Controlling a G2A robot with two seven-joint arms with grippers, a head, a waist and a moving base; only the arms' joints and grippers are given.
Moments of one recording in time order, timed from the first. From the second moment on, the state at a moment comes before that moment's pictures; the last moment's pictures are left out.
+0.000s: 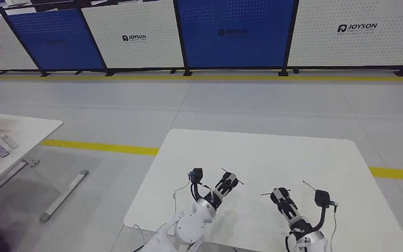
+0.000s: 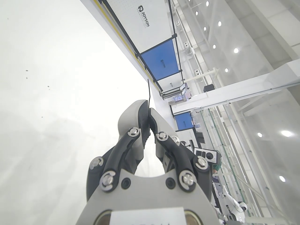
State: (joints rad) left arm 1.49 -1.28 -1.03 -1.66 0.06 0.02 0.05; right arm -1.67 -1.07 1.15 -1.87 -0.15 -0.02 0.03
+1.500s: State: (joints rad) left arm 1.49 -1.28 -1.03 -1.66 0.06 0.02 0.05; right arm -1.57 -1.13 1.07 -1.72 -0.09 -0.19 -0.01
